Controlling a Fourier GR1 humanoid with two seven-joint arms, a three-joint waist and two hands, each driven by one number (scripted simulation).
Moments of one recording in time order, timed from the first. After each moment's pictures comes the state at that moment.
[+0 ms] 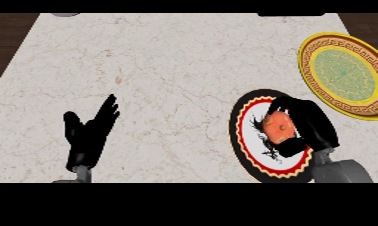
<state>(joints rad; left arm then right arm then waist) 0.03 0.08 -0.04 -1.43 0.07 0.03 0.22 -0.10 -0.29 0.15 -1.45 0.88 0.04 -0.01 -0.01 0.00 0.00</state>
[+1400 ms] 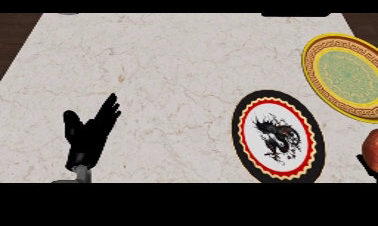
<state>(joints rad) 0.03 0.08 -0.04 -1.45 0.08 0.01 0.24 0.20 -0.45 -0.33 -1.62 0.07 0.06 -0.49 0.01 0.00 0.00</state>
